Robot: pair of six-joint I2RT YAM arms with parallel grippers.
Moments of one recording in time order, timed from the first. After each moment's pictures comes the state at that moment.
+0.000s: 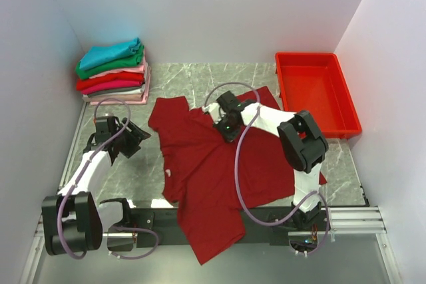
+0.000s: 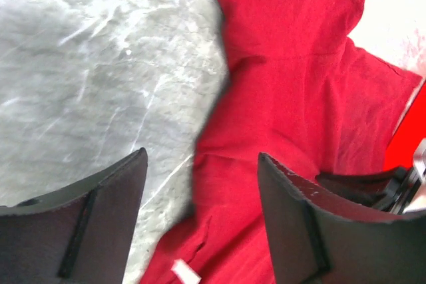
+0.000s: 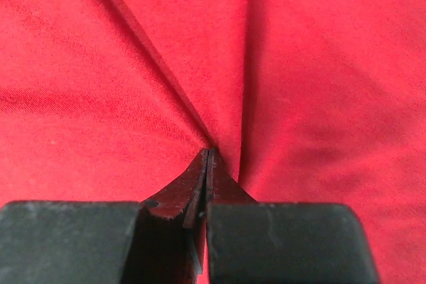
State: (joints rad) left arm 0.11 1.10 0.55 -0.28 0.25 -0.81; right arm 0.62 1.96 1.33 -0.58 -0.17 -0.27
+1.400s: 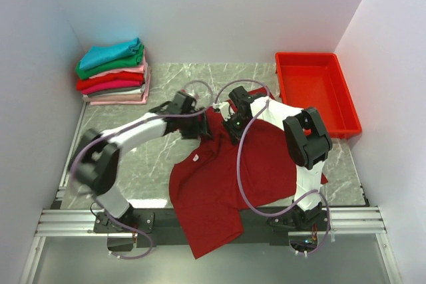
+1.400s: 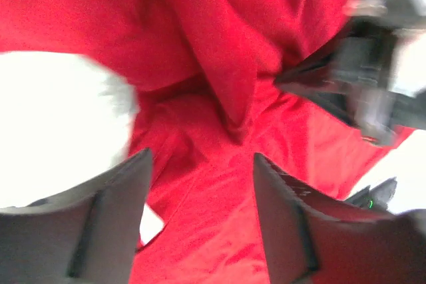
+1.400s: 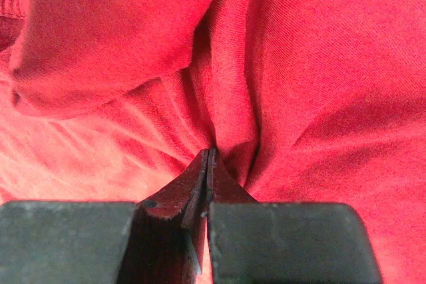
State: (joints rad) left arm -0.59 1.71 1.12 -0.34 0.25 -0.69; right arm 0.50 1.97 1.36 -0.74 -0.35 -0.33
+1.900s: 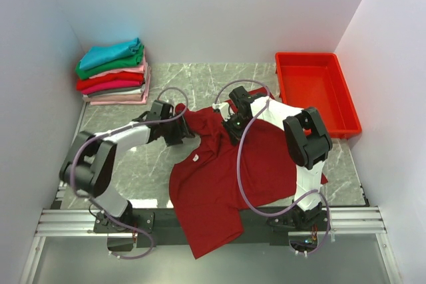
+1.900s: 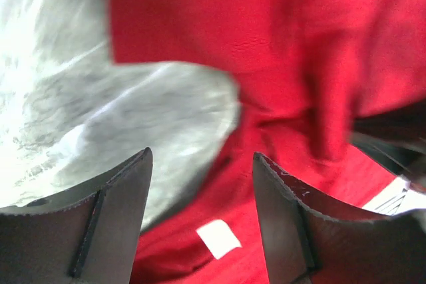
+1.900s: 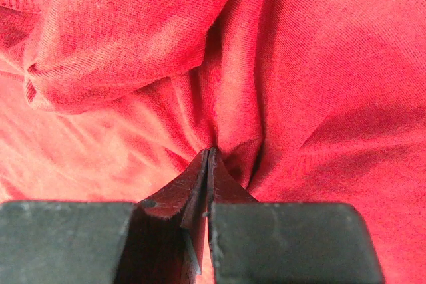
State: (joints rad) left arm -0.40 1.56 0.86 -0.15 0.23 -0.76; right arm 0.49 1.97 1.36 -0.75 -0.38 -0.35
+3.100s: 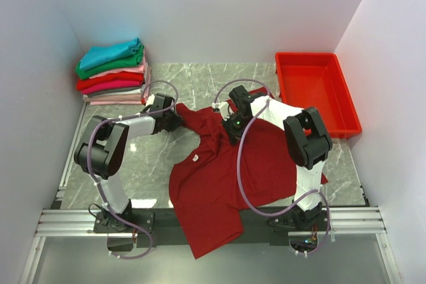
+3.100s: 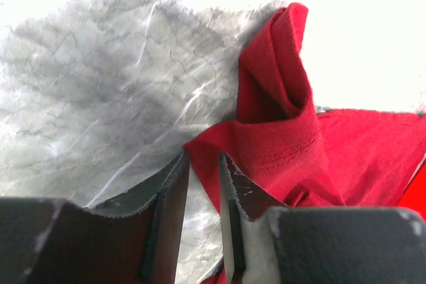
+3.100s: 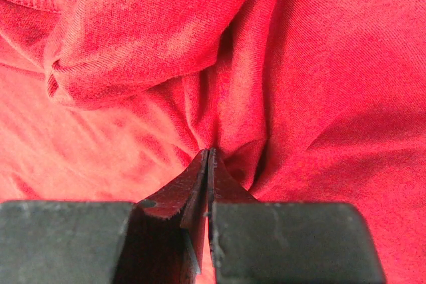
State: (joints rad) left arm -0.34 1.80 0.96 -0.01 -0.08 -1.12; right arm 0.49 1.97 1.38 -0.76 -0.41 -0.35
